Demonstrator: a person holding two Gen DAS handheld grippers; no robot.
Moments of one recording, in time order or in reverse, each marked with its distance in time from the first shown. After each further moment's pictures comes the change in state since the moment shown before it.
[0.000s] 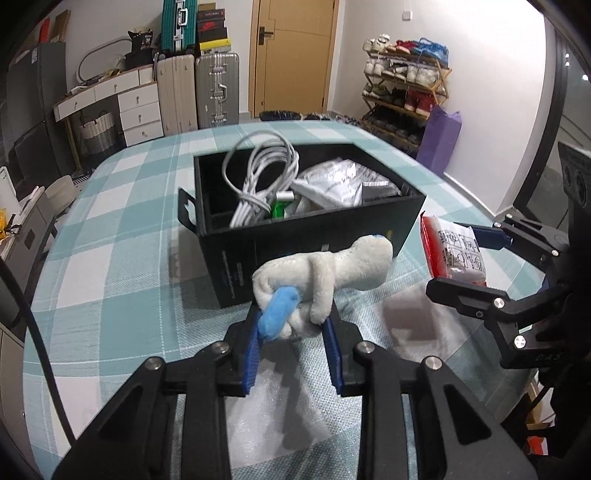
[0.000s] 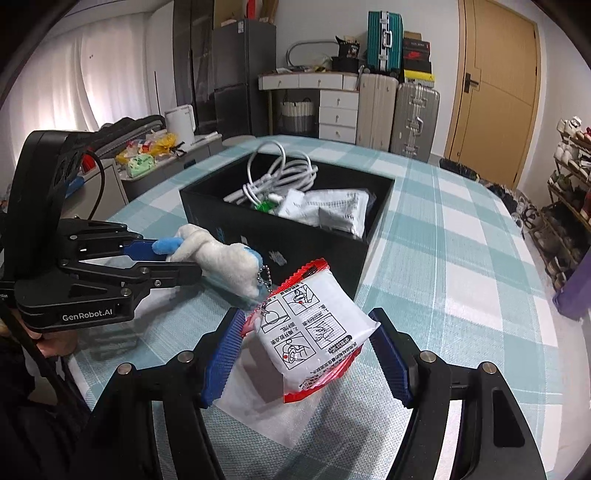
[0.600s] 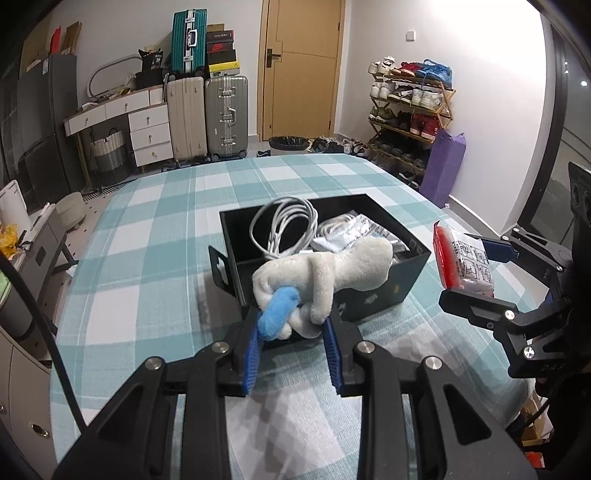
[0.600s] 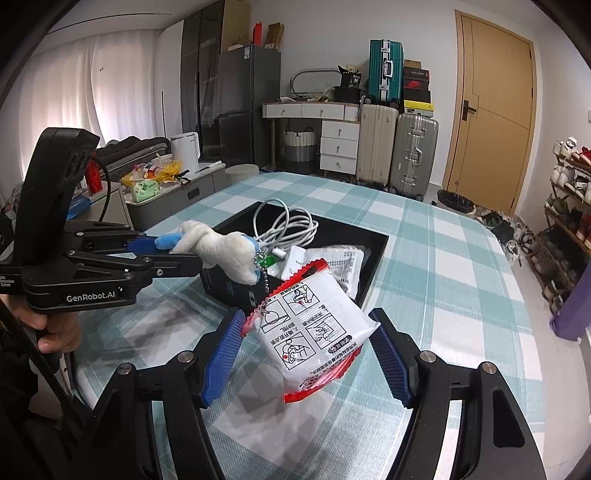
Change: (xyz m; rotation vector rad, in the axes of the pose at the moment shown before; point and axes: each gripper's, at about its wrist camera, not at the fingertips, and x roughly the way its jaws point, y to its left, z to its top) left arm -0.019 0.015 0.031 -0.002 -0.083 0.029; right arm -0.022 0.001 0.028 -0.023 -0.112 -0.003
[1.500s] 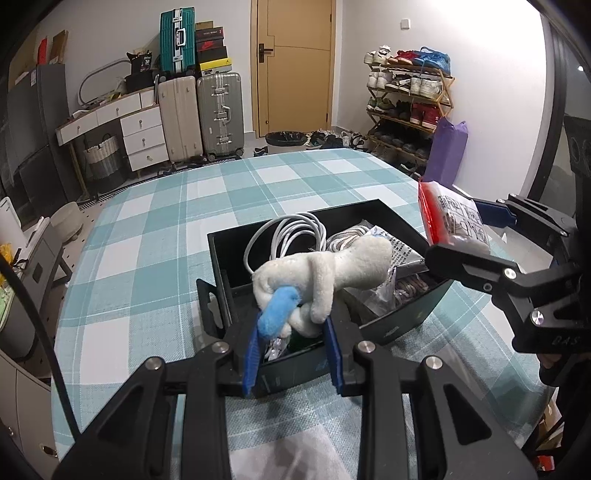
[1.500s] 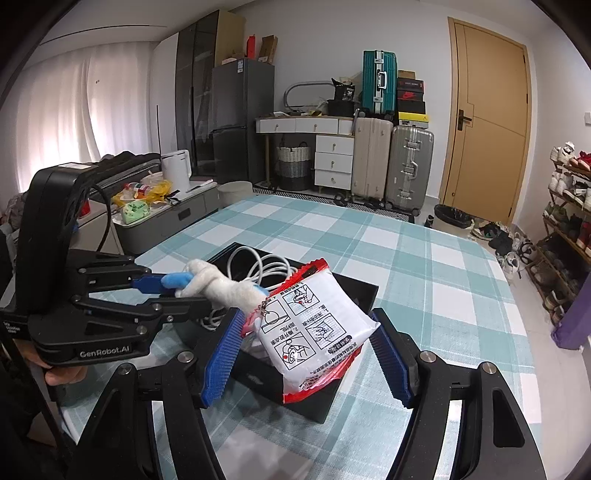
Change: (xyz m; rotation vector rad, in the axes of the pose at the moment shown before) left arm 0.037 0.000 0.022 0.047 0.029 0.010; right arm 0.031 -0.023 0.035 0.018 -0.047 -0.012
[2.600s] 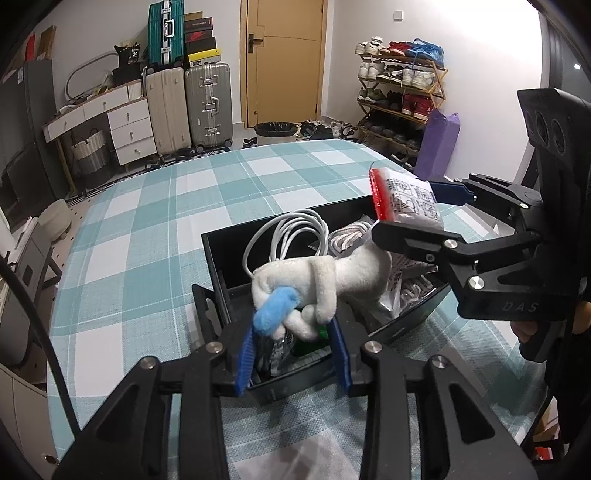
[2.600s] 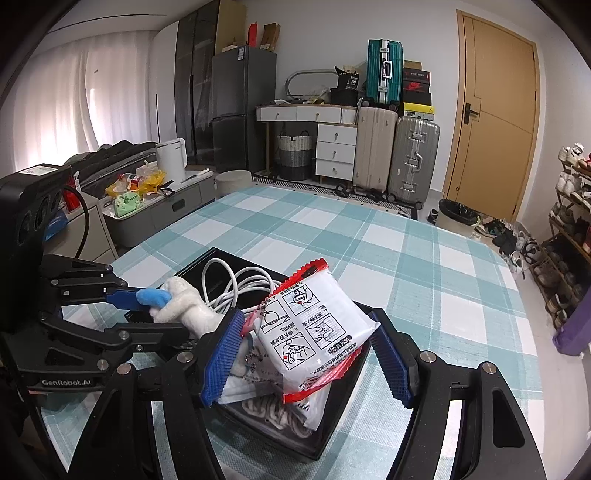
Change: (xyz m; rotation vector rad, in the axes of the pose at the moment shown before) left arm 0.008 0.005 0.007 0.016 0.043 -0.045; right arm 0.048 -0.011 0.025 -0.017 0.050 0.010
